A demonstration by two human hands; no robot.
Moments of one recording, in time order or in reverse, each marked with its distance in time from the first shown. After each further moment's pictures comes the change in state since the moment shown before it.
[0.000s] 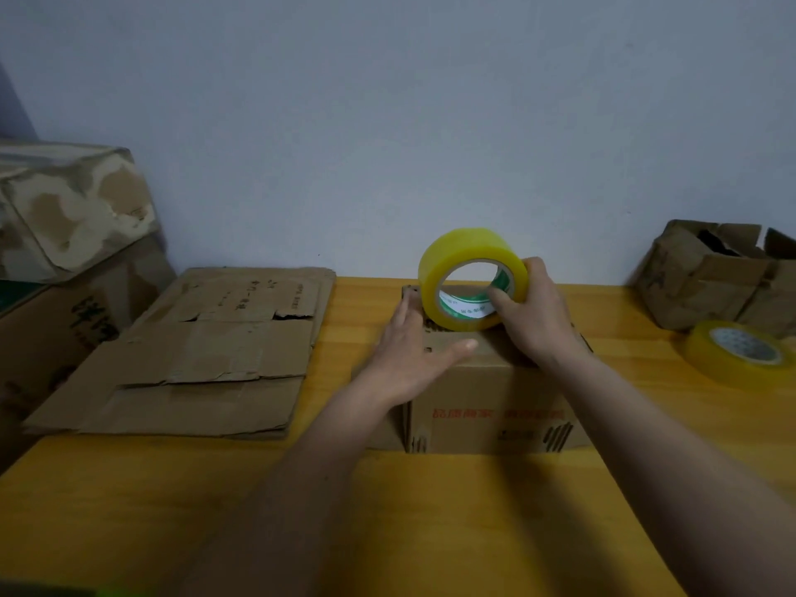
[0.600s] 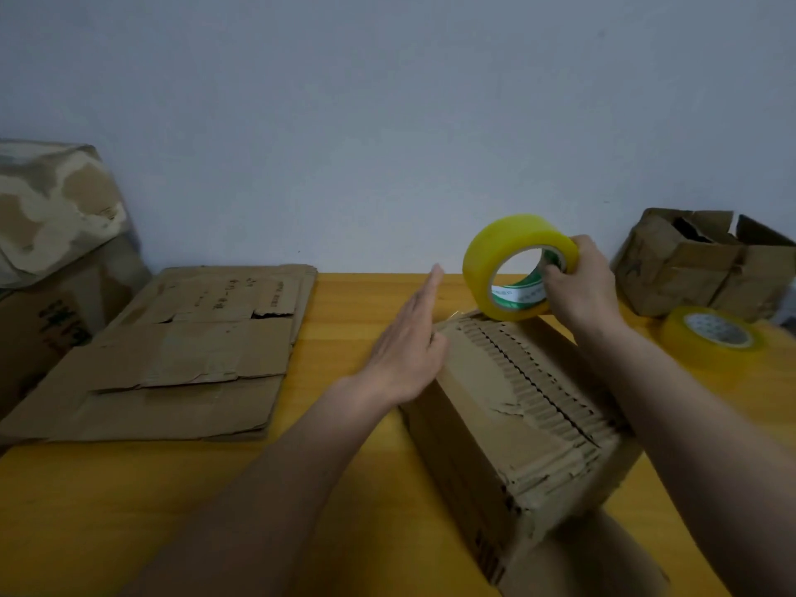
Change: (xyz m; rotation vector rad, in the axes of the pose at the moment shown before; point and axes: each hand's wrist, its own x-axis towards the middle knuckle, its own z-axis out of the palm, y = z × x) left_hand -0.005 0.033 0.010 0.103 -0.035 0.159; right_hand 0.018 0.026 -0.052 -0.008 0.207 0.100
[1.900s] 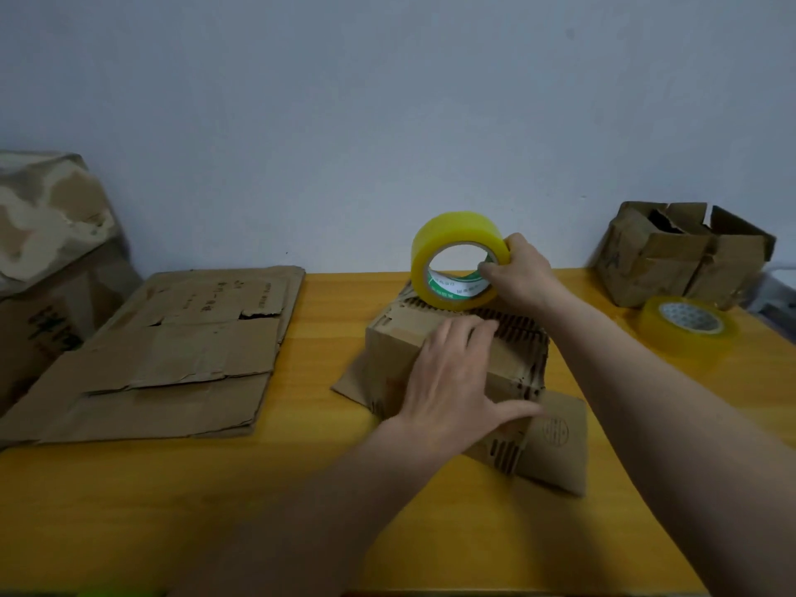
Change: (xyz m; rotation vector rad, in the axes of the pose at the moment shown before) left_hand -0.028 0.060 0.056 0.419 0.173 0.211; right_hand 0.012 -0.010 0.009 -0.146 -0.324 0.039
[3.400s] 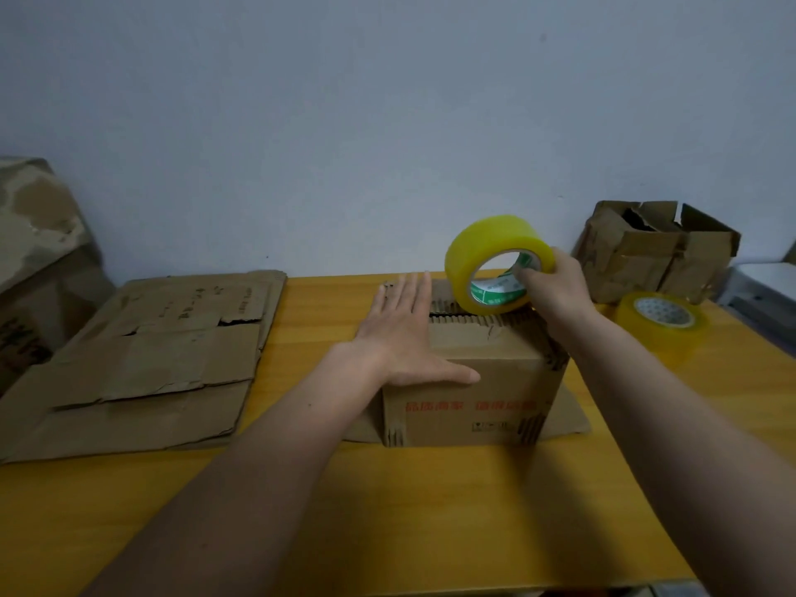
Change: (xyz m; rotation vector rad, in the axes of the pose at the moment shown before) left_hand 0.050 -0.048 -0.016 0.189 -0.475 -0.110; right_hand -0.013 0.041 -0.022 0.438 0.241 0.069
